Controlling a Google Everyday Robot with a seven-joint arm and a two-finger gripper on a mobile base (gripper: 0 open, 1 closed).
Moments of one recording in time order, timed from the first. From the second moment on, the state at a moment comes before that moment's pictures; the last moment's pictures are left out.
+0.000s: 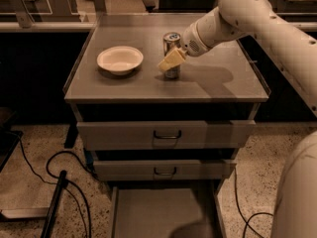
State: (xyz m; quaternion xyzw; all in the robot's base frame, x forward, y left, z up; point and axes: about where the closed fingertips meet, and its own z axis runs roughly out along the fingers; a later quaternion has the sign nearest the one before) arm 0.732 -0.046 0.869 -0.50 0.77 0.16 0.37
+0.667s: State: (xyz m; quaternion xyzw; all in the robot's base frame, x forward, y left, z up) arm 0.731 -0.044 0.869 -0.50 0.77 0.16 0.37
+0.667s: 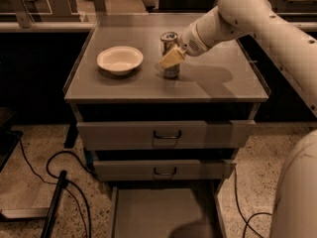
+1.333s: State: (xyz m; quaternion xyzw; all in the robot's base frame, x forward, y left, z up) arm 0.682 -0.055 0.896 -0.47 0.79 0.15 0.37
